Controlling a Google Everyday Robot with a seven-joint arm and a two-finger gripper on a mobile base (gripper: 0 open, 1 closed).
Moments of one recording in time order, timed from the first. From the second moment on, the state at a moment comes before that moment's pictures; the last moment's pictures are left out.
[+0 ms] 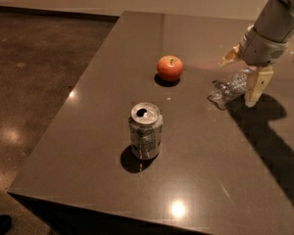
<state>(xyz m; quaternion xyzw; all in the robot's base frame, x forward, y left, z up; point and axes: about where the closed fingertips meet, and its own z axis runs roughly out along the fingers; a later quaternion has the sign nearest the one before) 0.577 -0.264 0.868 -0.79 0.60 0.03 0.10</state>
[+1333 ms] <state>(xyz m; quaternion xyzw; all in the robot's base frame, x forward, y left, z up) 0.553 -0.232 0.895 -0.79 0.61 0.01 0.11</state>
